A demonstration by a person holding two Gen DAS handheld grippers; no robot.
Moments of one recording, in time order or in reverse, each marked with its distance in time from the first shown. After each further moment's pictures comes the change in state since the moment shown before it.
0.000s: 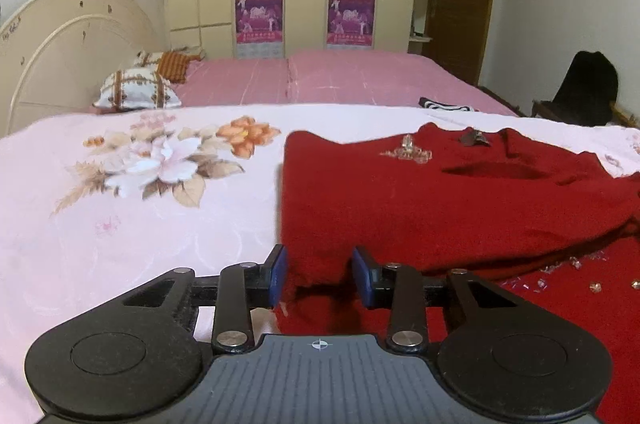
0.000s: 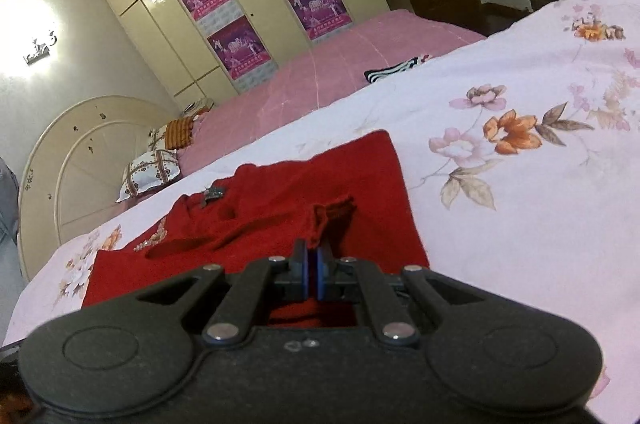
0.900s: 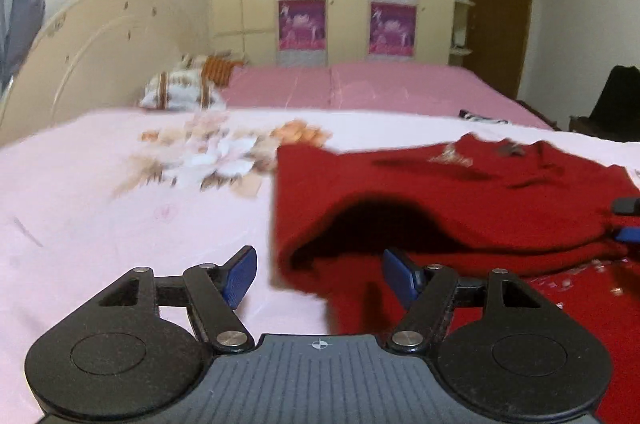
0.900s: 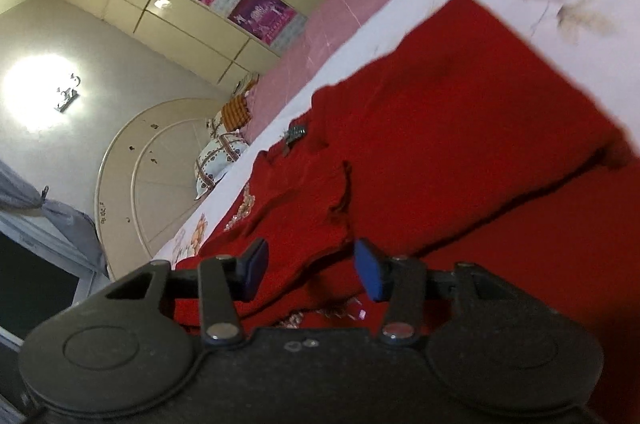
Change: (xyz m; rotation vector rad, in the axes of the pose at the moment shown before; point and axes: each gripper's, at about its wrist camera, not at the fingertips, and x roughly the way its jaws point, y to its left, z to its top) left arm -0.012 0.010 -0.013 -0.080 -0.010 0.103; right arm 0.068 0.031 -0.026 0.334 0.187 0.224
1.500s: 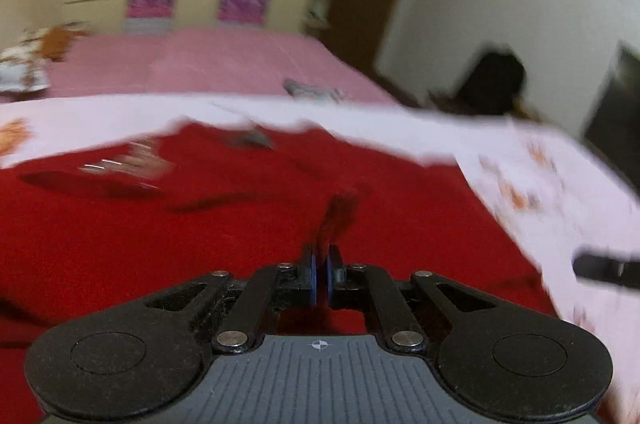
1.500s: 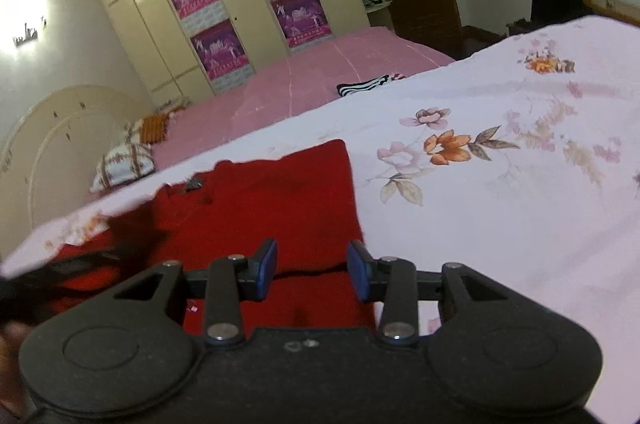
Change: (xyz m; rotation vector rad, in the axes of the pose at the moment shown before) left arm 0.092 -0.184 0.042 0.098 0.100 -0.459; right arm -0.129 -0.006 -0.005 -0.348 -0.205 -0.305
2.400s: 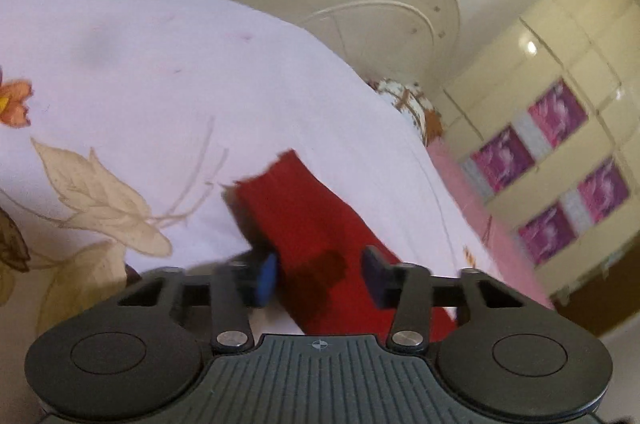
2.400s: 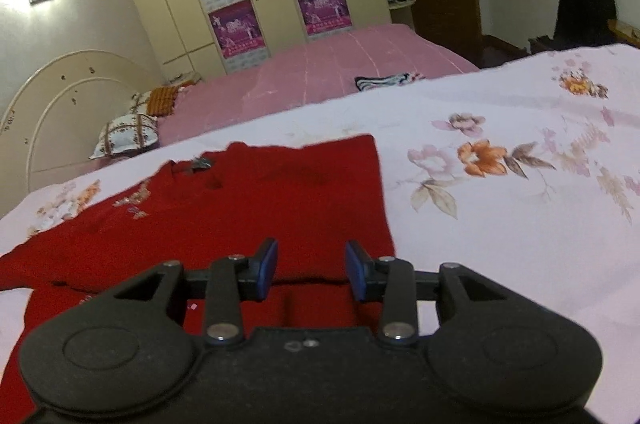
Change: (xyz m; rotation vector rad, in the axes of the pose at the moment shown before) left arm -0.294 0.442 -0.154 -1.067 -0.438 0.579; right arm 0.020 0.025 0.008 -0.160 0.029 -0.015
